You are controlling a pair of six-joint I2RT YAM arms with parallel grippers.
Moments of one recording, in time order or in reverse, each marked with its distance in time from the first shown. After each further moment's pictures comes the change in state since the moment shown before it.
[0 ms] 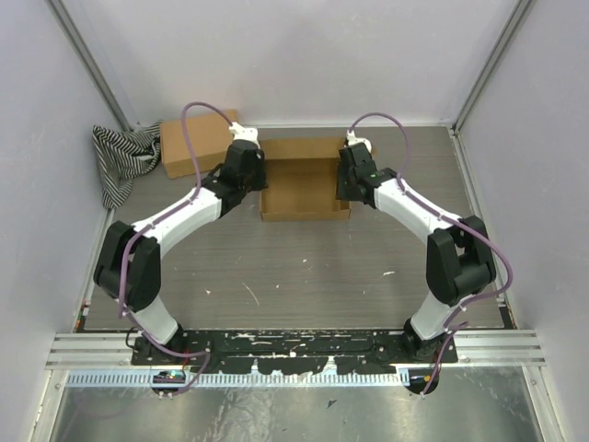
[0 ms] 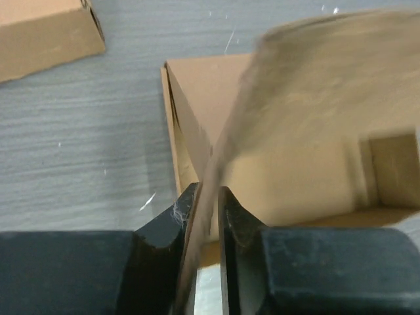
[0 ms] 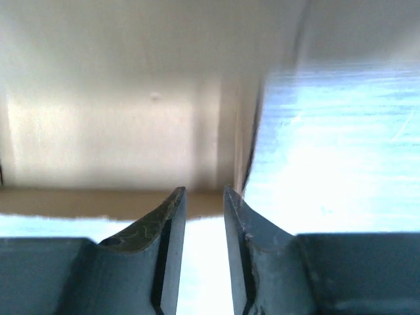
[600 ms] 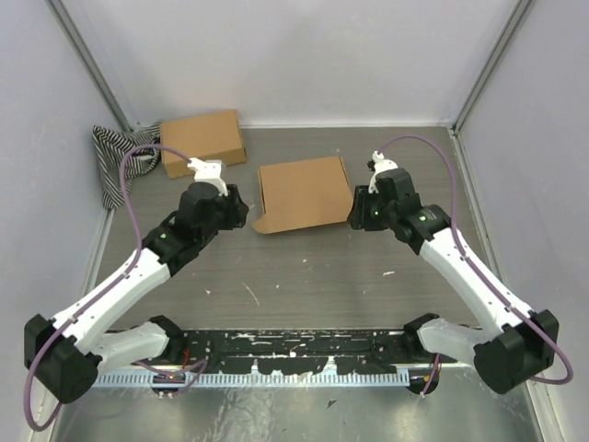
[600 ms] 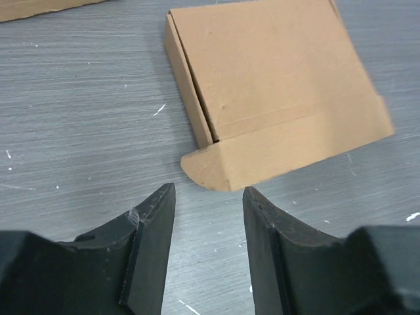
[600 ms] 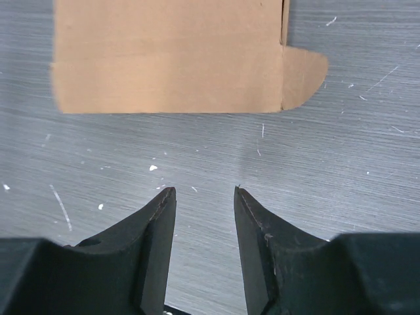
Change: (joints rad) left arm -0.088 -0.596 -0.375 -0.188 -0.035 -0.054; right arm 0.006 -0.549 -0.263 -0.223 -0.233 -0.003
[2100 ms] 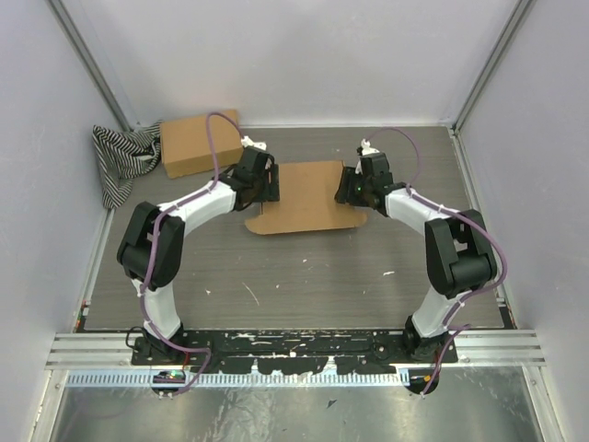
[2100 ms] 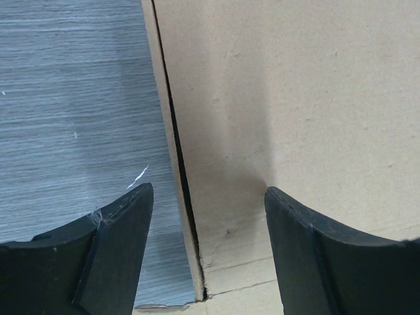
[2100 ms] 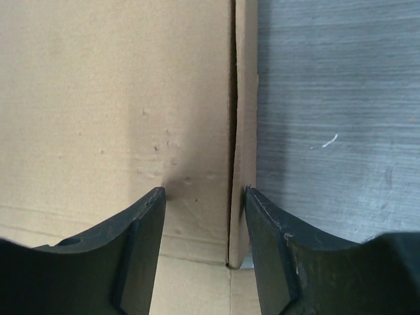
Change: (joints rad) left arm 0.092 0.776 0.435 0.035 0.082 0.005; right arm -0.150 0.576 0.058 0.532 -0.076 0.012
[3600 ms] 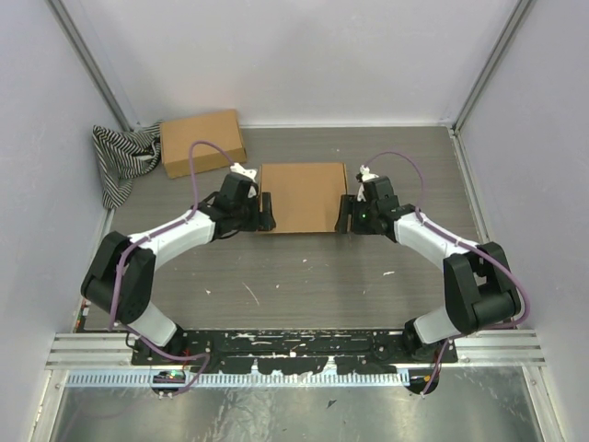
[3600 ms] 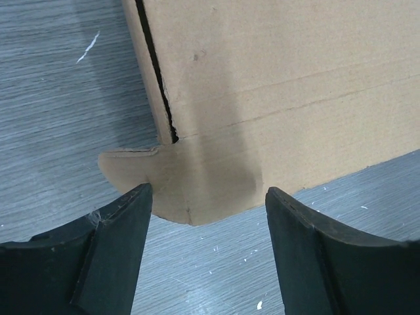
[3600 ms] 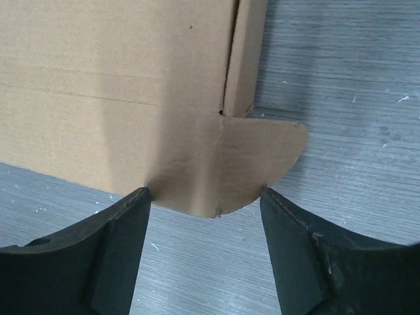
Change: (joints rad) left arm -0.015 -0.295 -0.368 0.061 0.214 -0.029; right arm 0.049 -0.260 -0.233 -0.157 -0.038 -0.023
